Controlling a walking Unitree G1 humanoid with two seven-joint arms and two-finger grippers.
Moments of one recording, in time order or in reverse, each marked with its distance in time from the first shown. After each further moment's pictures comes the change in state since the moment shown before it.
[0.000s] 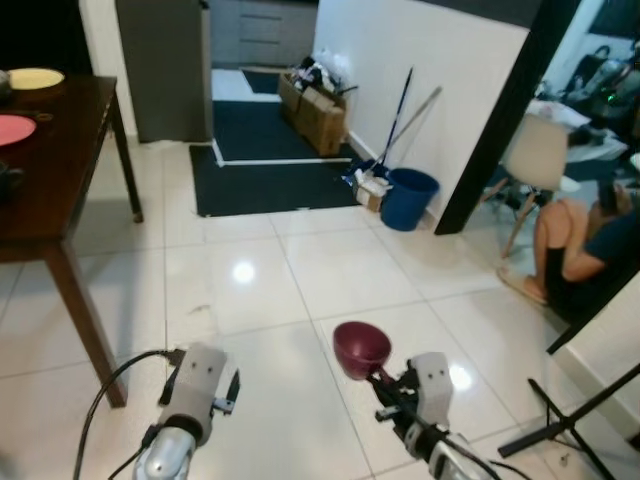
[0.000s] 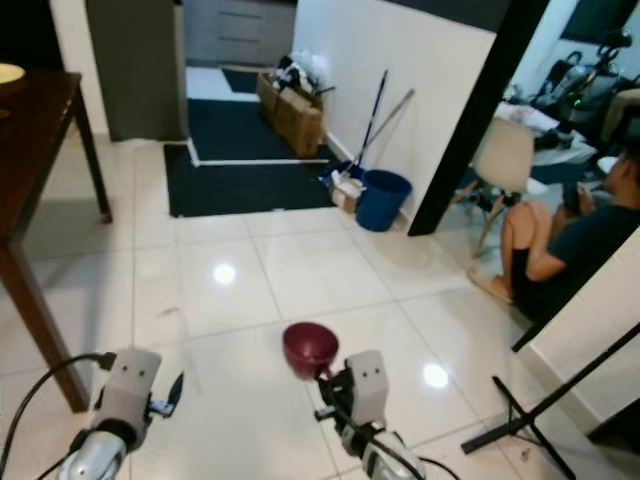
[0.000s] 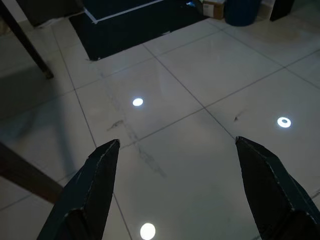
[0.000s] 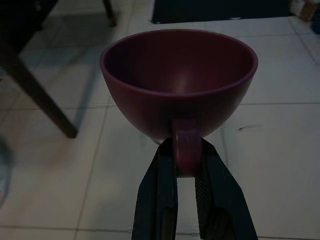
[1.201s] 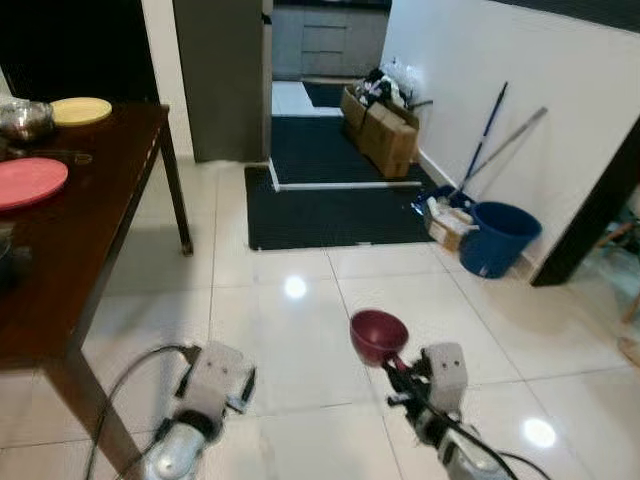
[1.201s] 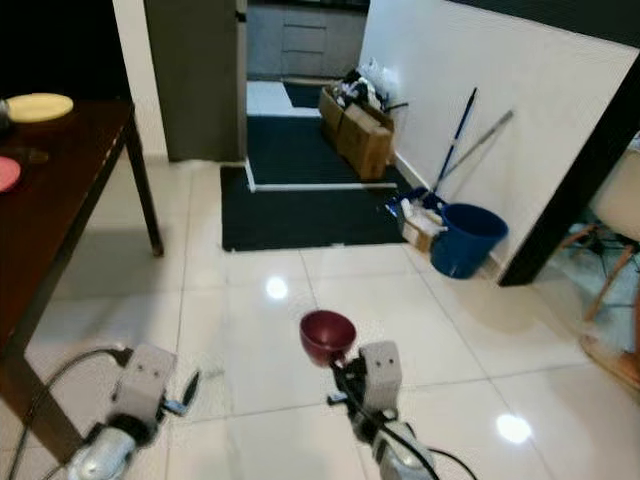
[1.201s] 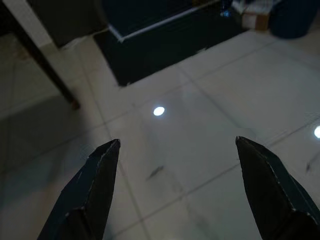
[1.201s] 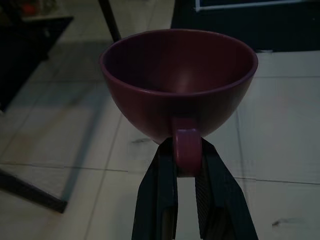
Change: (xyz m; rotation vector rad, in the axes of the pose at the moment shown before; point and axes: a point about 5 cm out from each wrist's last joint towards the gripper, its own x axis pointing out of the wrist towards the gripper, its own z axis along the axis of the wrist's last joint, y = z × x) left arm 0.005 -0.017 0.007 0.040 -0.058 -0.118; right arm 0.001 -0.012 0.005 0.015 -0.024 -0.092
